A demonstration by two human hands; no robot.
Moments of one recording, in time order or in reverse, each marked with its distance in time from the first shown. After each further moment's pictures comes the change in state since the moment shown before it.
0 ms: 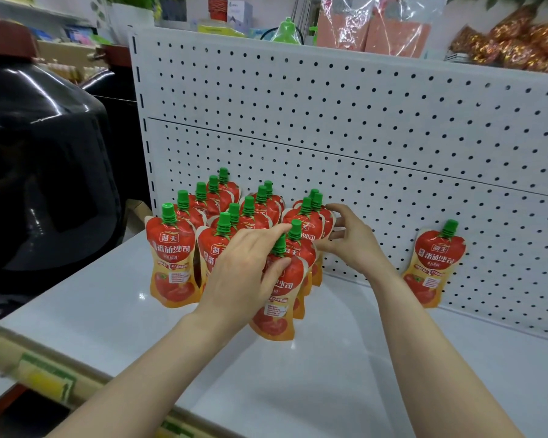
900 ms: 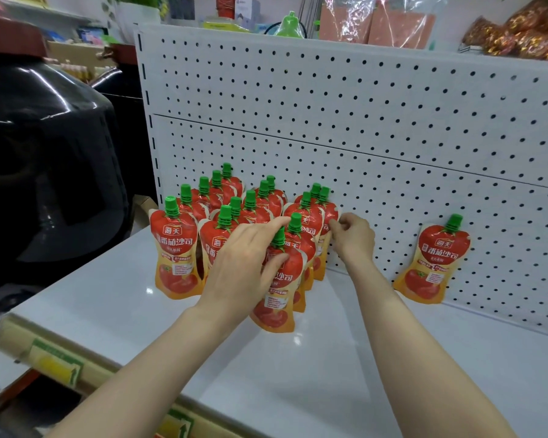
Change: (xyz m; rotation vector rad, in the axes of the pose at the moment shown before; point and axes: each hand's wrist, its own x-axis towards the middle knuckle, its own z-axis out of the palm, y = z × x) left_hand -0.002 0.001 0.004 0.019 0.034 0.009; right_hand 0.017 0.017 0.029 0.010 0.350 0.271
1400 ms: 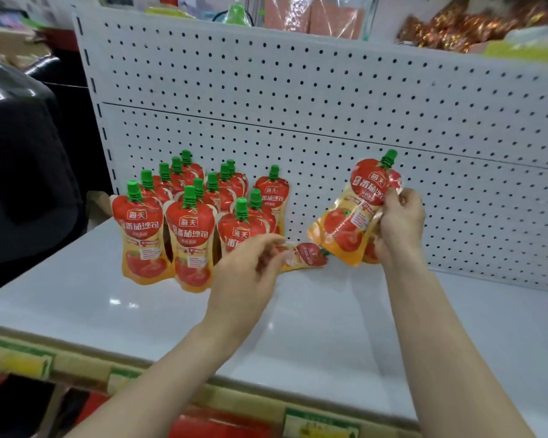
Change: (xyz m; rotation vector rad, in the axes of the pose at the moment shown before) left_hand -0.046 0.057 0.007 -0.428 0.027 -0.080; right_hand -0.065 -0.001 -0.129 0.731 0.344 0.096
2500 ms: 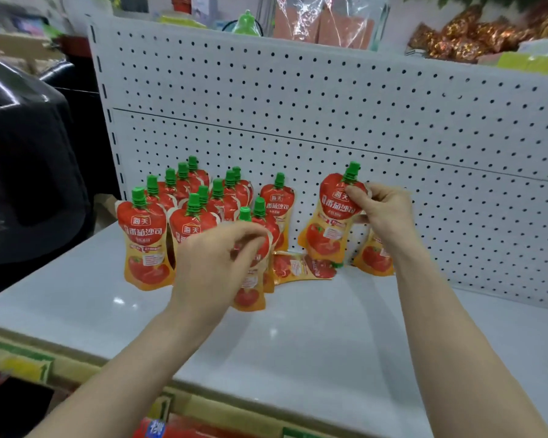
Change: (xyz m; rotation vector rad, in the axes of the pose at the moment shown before) left_hand 0.026 0.013 -0.043 0.183 0.087 0.039; right_hand 0.018 -0.014 0.016 -0.301 -0.482 -0.180
